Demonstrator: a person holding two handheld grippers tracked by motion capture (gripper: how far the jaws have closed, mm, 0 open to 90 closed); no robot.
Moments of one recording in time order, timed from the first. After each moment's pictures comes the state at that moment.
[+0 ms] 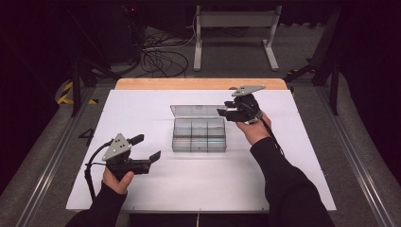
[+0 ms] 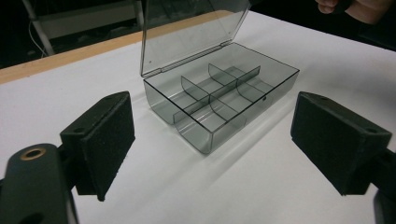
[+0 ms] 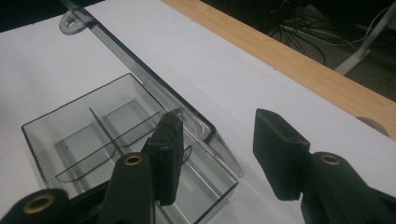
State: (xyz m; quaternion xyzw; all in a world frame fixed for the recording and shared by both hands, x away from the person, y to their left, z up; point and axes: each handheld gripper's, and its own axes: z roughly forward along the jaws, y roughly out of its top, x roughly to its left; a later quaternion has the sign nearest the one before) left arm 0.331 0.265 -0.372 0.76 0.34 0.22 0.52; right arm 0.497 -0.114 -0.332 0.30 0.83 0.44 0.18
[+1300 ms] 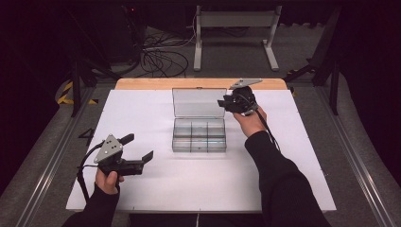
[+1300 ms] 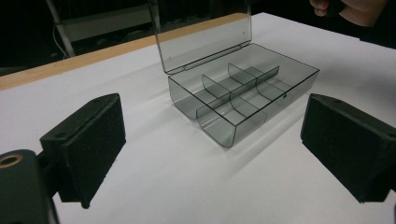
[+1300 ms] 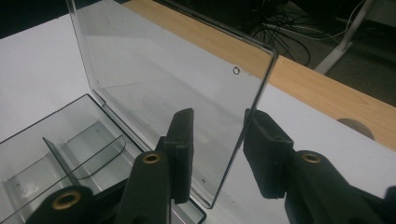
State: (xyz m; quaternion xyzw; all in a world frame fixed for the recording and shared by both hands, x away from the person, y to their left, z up) left arm 0.328 0.282 -0.373 0.75 0.35 0.25 0.51; right arm 0.532 -0.110 -0.340 0.34 0.81 0.44 0.18
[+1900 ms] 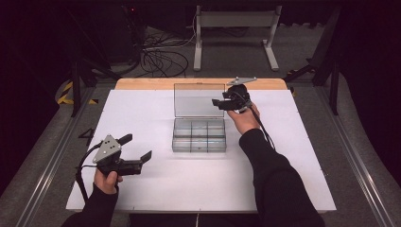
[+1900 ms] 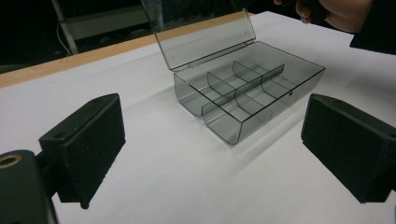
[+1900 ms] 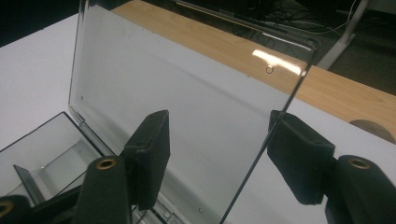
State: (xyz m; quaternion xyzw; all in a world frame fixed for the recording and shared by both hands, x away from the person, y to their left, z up) left arm 0.328 0.285 -0.375 0.74 0.36 0.25 0.51; right arm 0.556 -0.099 -0.357 0.36 0.80 0.45 0.17
